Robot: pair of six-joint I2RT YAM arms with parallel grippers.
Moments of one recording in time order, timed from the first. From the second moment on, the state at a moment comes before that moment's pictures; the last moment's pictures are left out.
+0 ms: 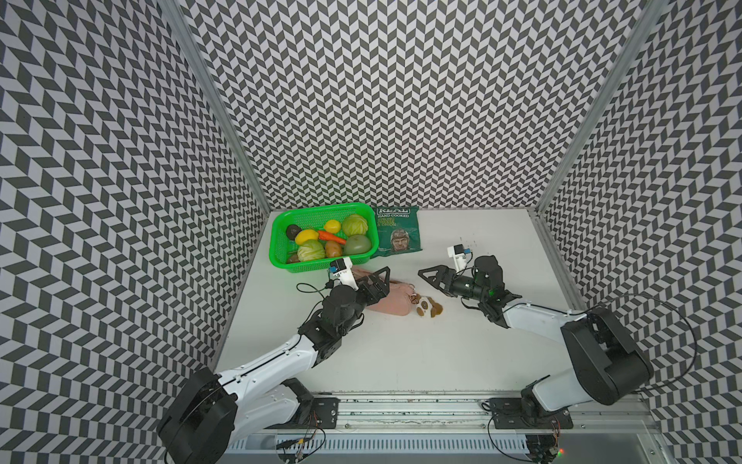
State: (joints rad) left arm -0.70 1.07 0.49 0.38 -0.20 -0.87; right arm 0.42 1.48 0.62 0.53 -0.63 0.87
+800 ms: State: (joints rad) left arm -0.76 1.18 0.54 0.31 -0.02 -1.06; right arm 0.51 1.45 0.46 0.60 -0.64 0.61
